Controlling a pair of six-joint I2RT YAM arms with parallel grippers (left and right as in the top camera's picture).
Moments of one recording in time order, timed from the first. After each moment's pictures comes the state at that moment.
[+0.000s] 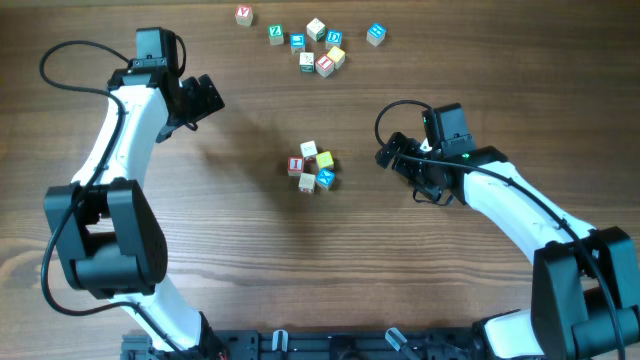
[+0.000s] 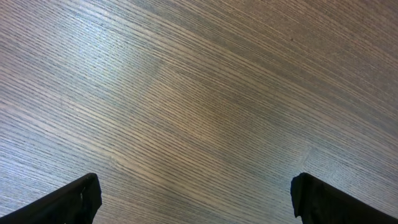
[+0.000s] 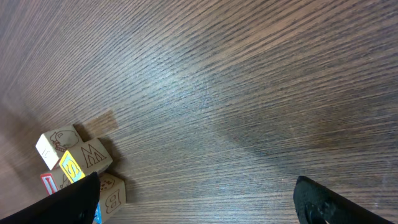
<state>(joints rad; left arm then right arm) 0.06 1.91 1.47 -0.78 -0.03 -0.45 0.27 1.62 0.88 -0.38 -0.25 0.81</state>
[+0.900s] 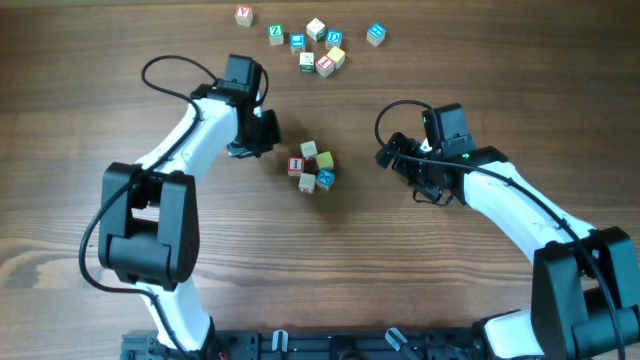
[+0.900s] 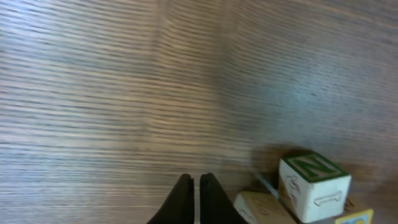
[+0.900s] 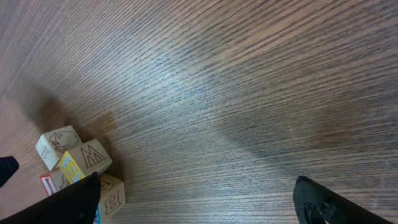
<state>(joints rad) -0.23 1.96 1.36 -0.74 0.13 -0.45 0.27 1.62 0.88 -0.38 -0.24 0.81</state>
